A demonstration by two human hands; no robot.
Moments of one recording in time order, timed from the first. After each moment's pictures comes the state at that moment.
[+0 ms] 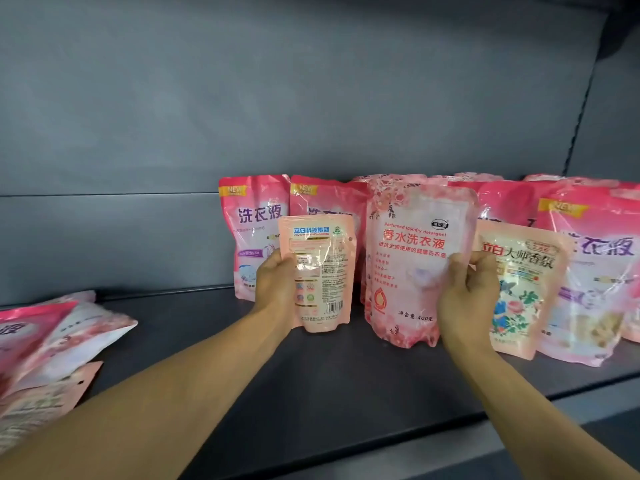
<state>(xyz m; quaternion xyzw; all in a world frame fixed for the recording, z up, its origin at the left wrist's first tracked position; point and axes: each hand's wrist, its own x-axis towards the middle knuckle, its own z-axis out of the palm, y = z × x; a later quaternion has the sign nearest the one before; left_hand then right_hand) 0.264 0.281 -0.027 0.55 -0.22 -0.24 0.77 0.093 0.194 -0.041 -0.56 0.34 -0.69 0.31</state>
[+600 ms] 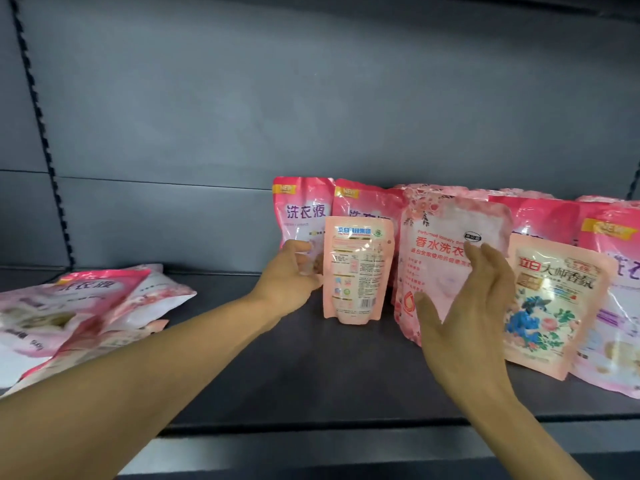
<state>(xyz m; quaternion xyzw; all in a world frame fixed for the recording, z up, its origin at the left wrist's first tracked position) 0.276 0.349 -0.018 0.72 -0.40 -0.13 0.55 0.083 0.269 -0.040 -0.78 0.32 -0.53 0.10</state>
